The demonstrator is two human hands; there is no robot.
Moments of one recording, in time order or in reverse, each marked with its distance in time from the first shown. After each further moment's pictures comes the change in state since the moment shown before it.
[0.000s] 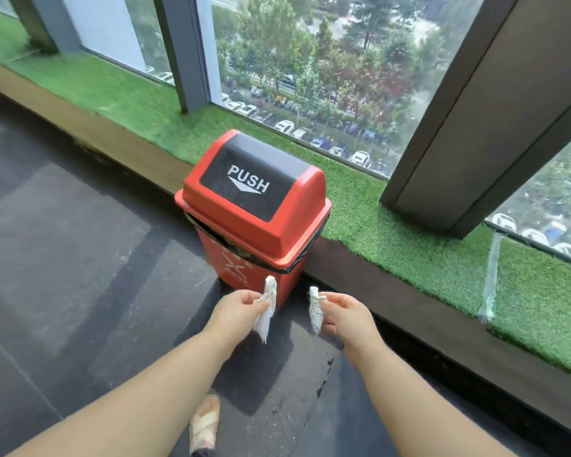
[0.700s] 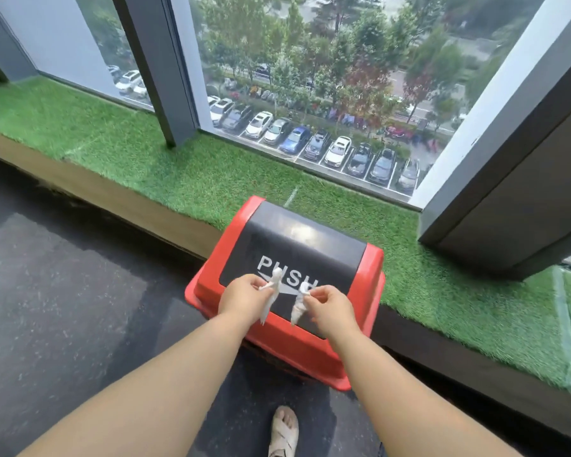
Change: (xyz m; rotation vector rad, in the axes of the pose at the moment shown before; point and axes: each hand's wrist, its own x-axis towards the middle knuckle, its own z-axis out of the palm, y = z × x) left_hand 0.303 0.135 -0.134 0.354 0.062 0.078; right_hand 0.249 -0.146 0.187 -0.303 0.165 -0.052
